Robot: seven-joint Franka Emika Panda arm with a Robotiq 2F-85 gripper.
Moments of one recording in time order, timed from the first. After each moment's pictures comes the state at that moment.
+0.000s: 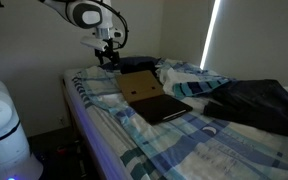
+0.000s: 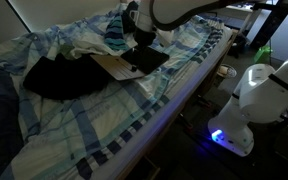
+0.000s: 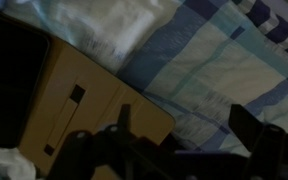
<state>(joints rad) 0.28 -0.42 0.09 -2.39 0.27 2.20 -0.30</state>
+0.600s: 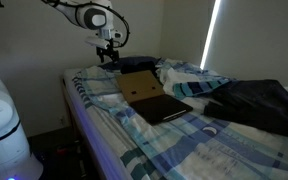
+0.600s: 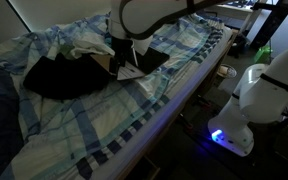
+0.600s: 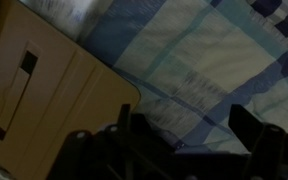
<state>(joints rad) 0.29 -0.20 0.21 -2.18 0.23 2.20 -0.18</state>
